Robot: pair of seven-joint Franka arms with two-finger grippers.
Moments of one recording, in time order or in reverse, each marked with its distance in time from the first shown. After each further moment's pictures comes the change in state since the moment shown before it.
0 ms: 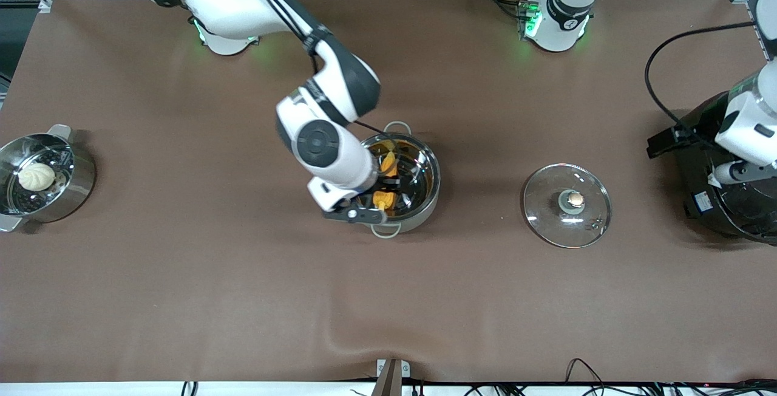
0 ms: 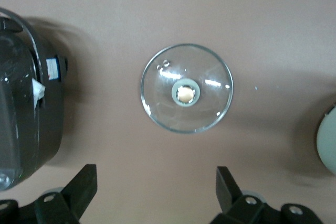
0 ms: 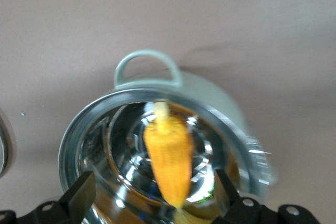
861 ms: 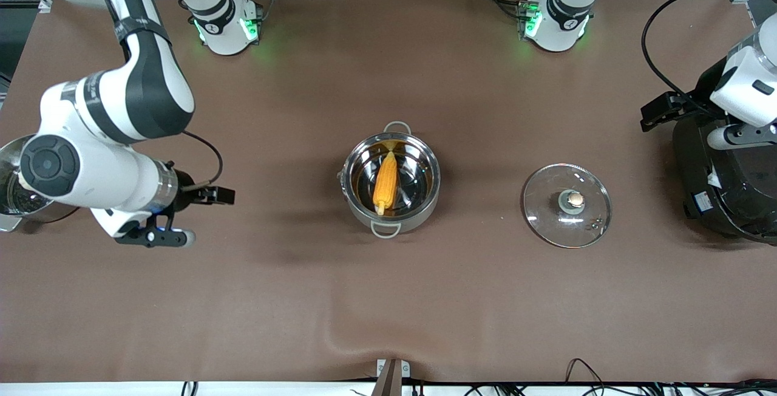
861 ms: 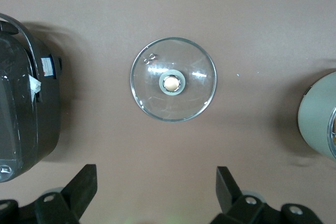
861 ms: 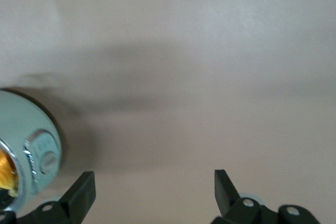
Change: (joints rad) left arm 0.042 -0.065 -0.099 0.002 0.000 -0.037 0.000; right arm -0.374 -0.302 -0.012 -0.269 -0.157 -0.220 -0.439
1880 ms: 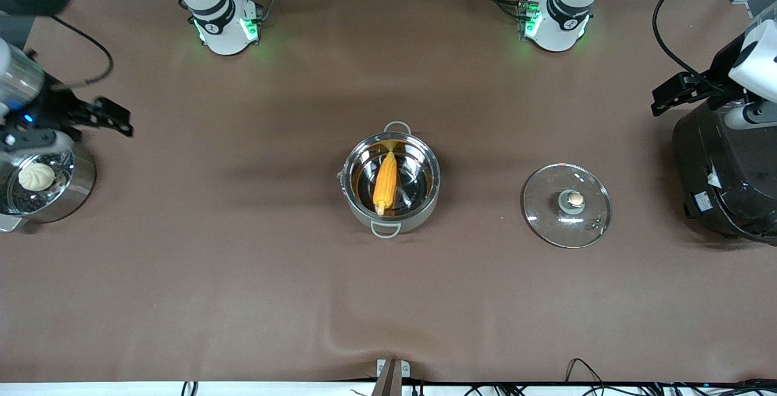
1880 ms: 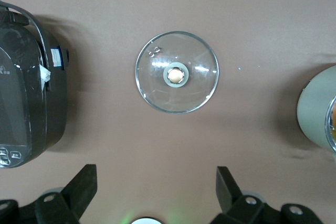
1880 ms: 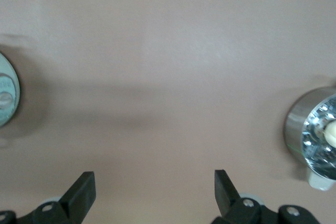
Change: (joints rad) left arm 0.014 -0.040 -0.007 0.010 0.000 -0.058 0.000; right arm -0.200 -0.453 0.001 -0.298 -0.066 -0.038 -0.330
